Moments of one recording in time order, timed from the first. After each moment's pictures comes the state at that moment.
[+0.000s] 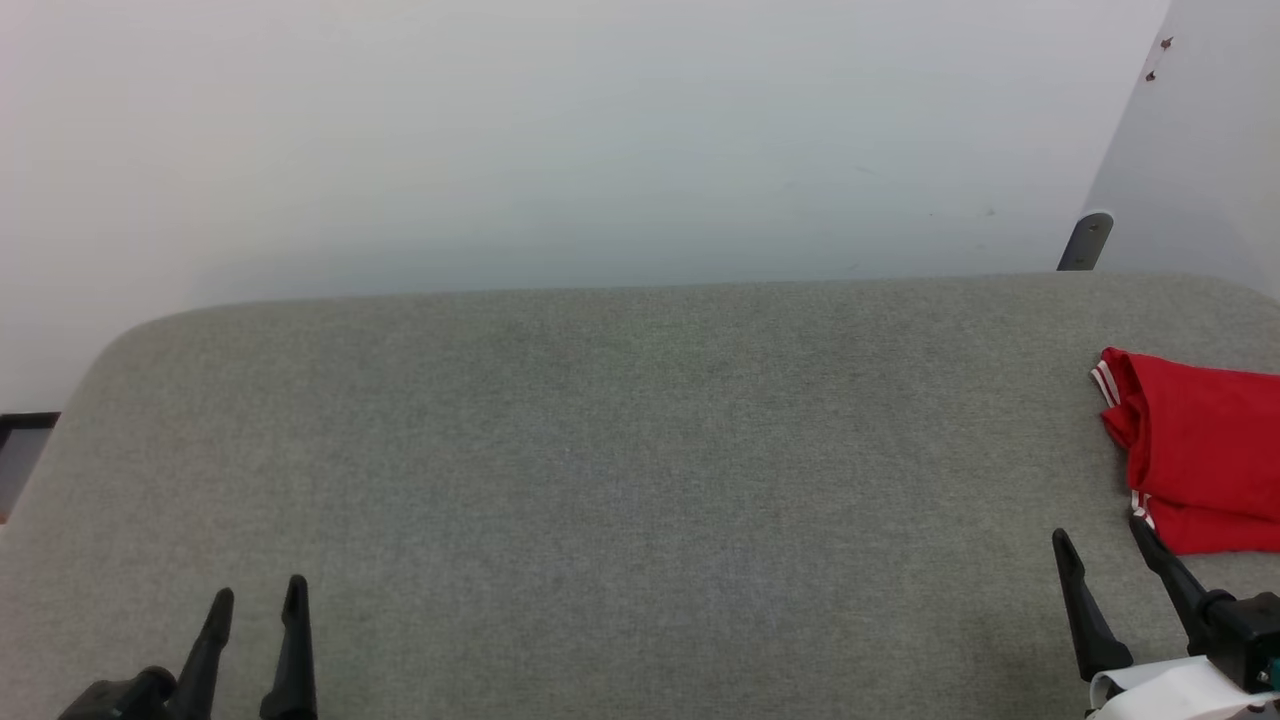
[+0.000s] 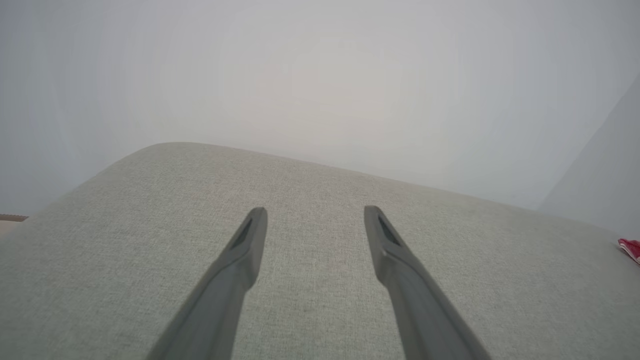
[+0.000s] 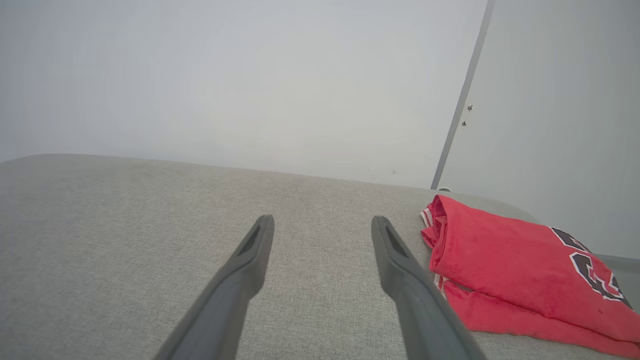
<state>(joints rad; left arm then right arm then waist) 0.07 0.23 0.09 0.23 -0.44 -0.13 -0.26 -0.03 -0.27 0.07 0.25 0.23 0.13 -0.26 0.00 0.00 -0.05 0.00</state>
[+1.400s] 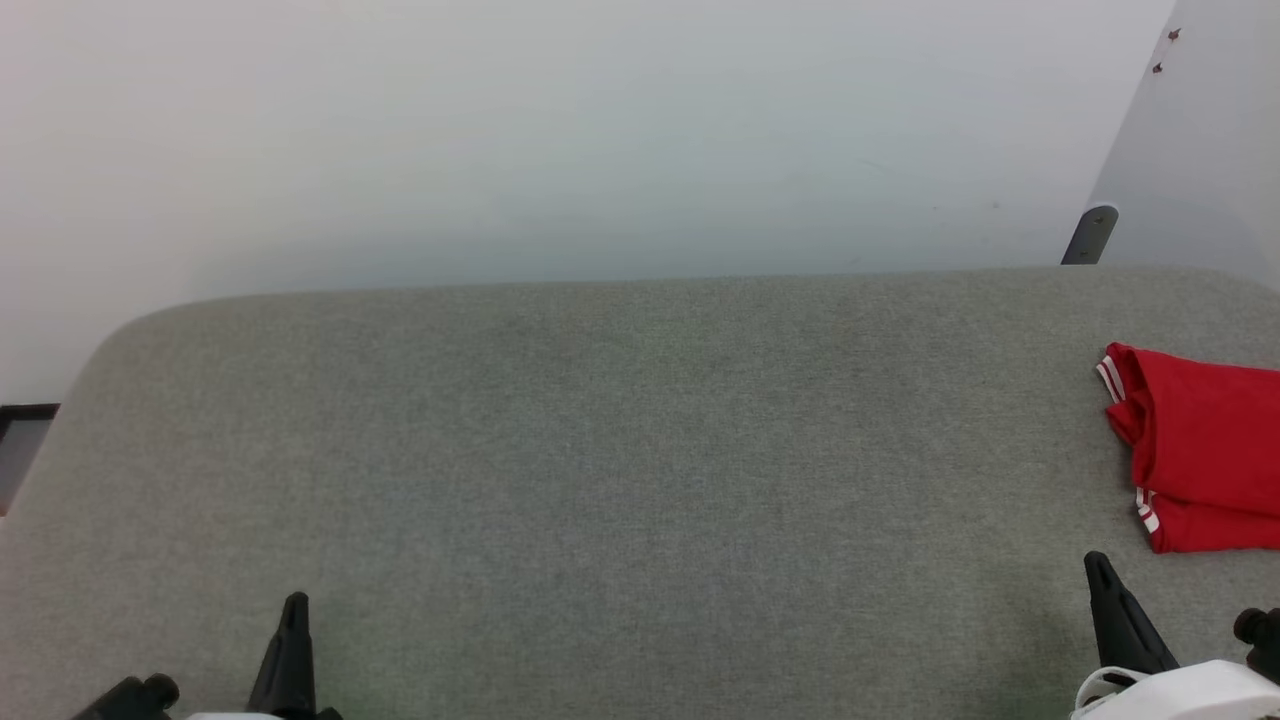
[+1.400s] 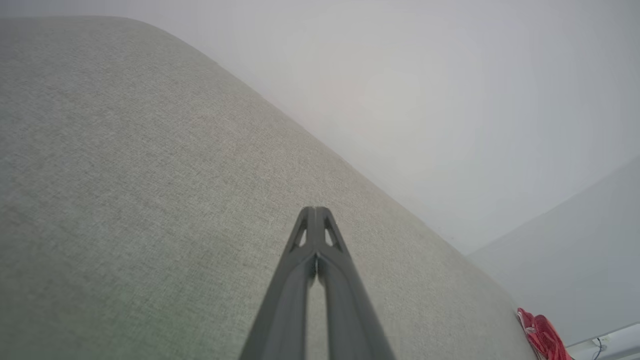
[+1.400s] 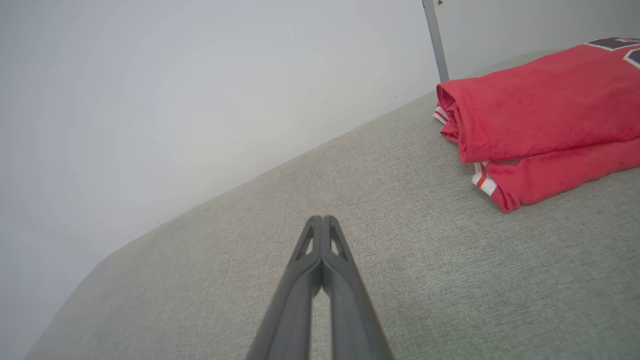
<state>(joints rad) 0.04 0.15 0.09 0.26 -0.81 -0.13 -0.14 -0.02 -0.19 0.02 0.28 0.67 0.13 -0.14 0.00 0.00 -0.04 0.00</state>
